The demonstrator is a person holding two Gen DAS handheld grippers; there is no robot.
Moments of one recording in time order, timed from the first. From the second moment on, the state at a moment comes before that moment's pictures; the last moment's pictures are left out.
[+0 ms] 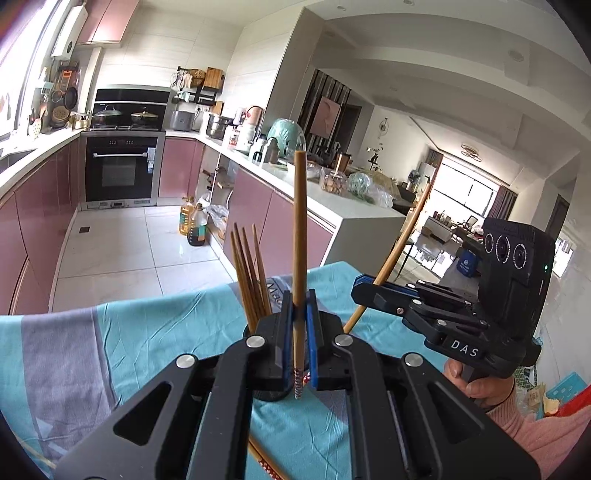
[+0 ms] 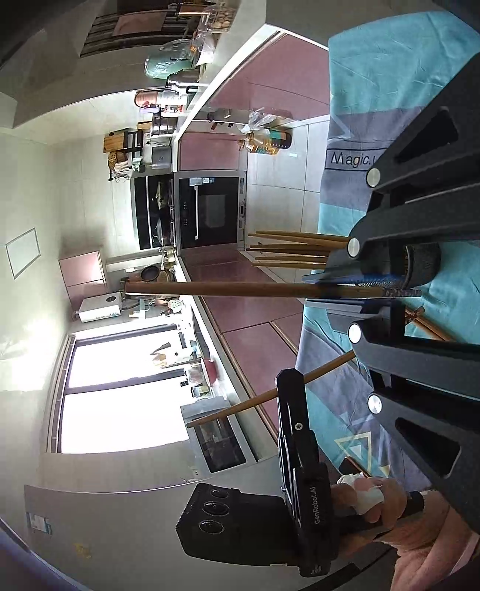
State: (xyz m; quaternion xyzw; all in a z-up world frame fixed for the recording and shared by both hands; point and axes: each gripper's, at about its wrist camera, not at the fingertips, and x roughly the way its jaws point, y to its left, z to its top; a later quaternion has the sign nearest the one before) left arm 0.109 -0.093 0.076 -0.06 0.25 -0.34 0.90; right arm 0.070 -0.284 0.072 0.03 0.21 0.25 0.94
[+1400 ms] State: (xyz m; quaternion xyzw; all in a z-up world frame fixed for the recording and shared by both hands) left arm 0.171 -0.147 0.040 0.04 0.36 -0.31 0.88; right arm 0.139 -0.273 0.021 0.00 0.33 0.22 0.92
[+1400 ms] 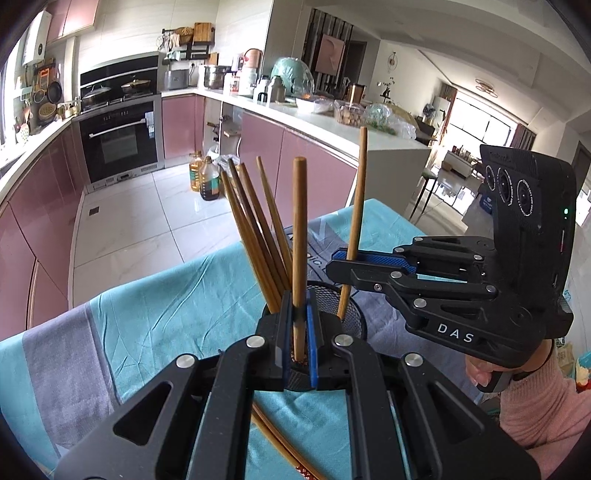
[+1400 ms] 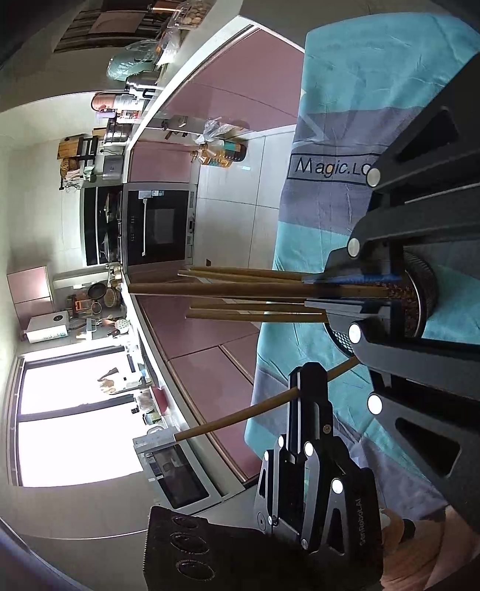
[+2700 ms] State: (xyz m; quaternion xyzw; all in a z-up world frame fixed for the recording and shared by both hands) left arm 0.099 -0.085 0.026 0.03 0.25 -0.20 0.95; right arm 0.072 -0.268 0.011 0.04 0.30 0.29 0.91
